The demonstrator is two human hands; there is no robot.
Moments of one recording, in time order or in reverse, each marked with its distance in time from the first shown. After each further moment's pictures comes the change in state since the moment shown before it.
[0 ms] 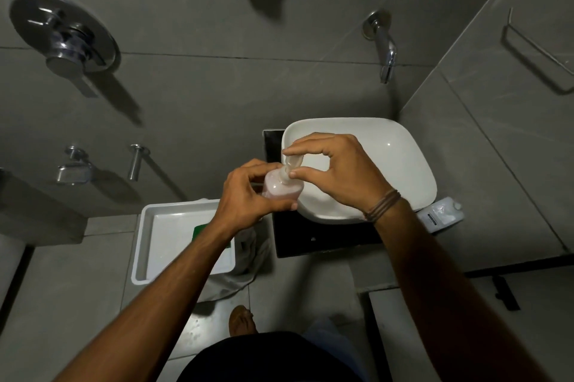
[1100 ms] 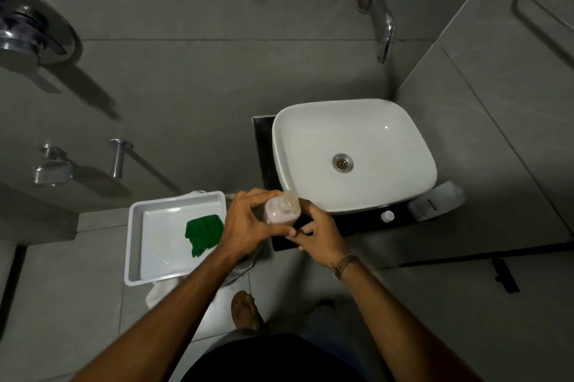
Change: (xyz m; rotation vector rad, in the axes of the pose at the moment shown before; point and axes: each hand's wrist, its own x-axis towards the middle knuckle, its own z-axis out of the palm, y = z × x) left_hand -0.026 -0.061 0.040 0.018 -0.091 -0.089; right_hand -0.094 0.094 0.137 0.477 -0.061 0.636
